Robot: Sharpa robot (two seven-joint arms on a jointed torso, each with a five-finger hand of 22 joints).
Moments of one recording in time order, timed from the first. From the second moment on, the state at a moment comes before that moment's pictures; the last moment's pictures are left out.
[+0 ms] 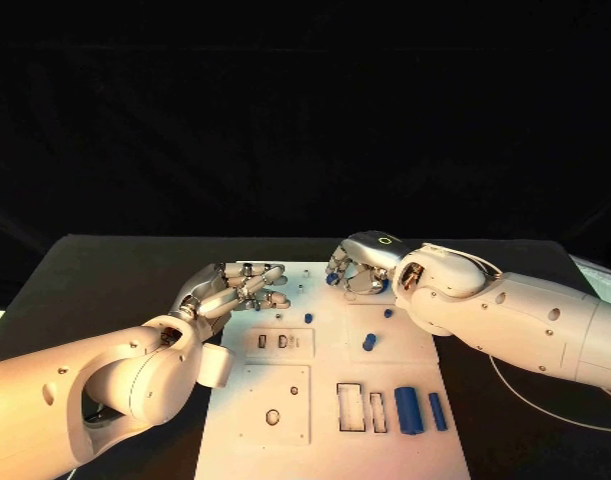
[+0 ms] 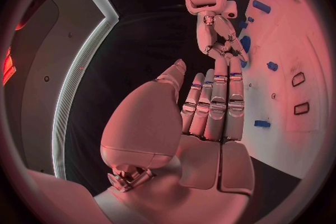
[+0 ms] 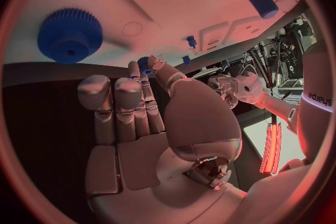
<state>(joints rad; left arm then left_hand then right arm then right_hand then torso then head) 1.17 -0.91 -0.02 1.75 -0.04 -0.40 0.41 1.39 -0.03 0.15 0.12 0.10 0.97 0.22 0.09 0.07 1.05 0.16 0.09 0.07 1.17 0.10 0.26 0.21 0.17 1.03 0.20 0.28 0.10 1.28 -0.62 -0.01 1.28 -1.64 -0.32 0.01 1.21 -0.01 0.39 -0.15 0.14 1.15 0.11 0.09 0.09 1.25 0.05 0.08 0.07 1.46 -0.02 1.06 0.77 0.14 1.25 0.08 1.22 0.88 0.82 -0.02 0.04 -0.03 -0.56</state>
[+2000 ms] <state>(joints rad) 1.17 -0.91 -0.02 1.75 -0.04 -0.39 0.41 1.39 -0.03 0.15 0.12 0.10 0.97 0.22 0.09 0.07 1.05 0.16 0.09 0.07 1.16 0.10 0.26 0.21 0.17 1.03 0.20 0.28 0.10 1.27 -0.46 -0.01 1.14 -1.73 -0.37 -0.07 1.21 -0.02 0.41 -0.13 0.13 1.13 0.13 0.08 0.09 1.23 0.07 0.07 0.07 1.46 -0.02 1.07 0.77 0.14 1.25 0.08 1.22 0.88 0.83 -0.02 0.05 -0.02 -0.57</state>
